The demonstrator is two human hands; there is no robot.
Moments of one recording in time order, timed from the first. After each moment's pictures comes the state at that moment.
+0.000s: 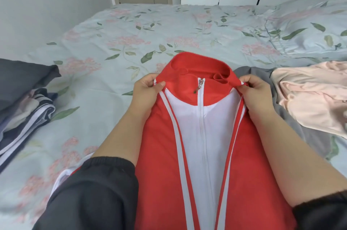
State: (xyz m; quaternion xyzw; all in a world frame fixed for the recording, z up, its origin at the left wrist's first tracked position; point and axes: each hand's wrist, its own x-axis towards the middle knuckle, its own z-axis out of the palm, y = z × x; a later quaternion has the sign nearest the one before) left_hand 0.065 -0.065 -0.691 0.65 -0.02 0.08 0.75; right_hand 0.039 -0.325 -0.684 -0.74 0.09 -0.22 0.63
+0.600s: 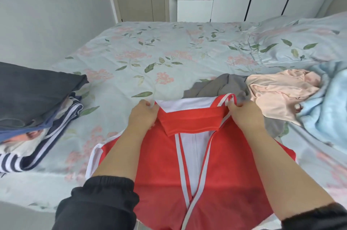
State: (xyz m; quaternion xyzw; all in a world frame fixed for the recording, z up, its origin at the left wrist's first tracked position) left_hand -0.040 -0.052 -0.655 0.89 0.14 0.02 0.43; right_hand -0.068 -0.315 -0.648 -0.90 0.23 -0.14 0.35
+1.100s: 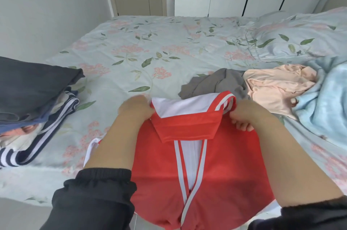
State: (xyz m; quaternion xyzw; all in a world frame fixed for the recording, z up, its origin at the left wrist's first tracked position) left_hand -0.045 -0.045 -0.626 0.97 0.09 -0.11 0.20; right_hand -0.077 -0.320 -0.618 -0.94 0.21 0.17 0.23
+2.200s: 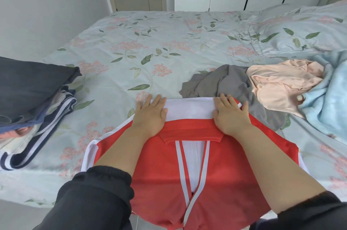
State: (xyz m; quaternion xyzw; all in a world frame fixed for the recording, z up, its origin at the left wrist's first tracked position) left_hand -0.033 -0.056 -0.697 0.99 -0.13 -0.02 0.07; right_hand -0.061 -0.302 -0.684 -1.00 0.03 0.03 0.05
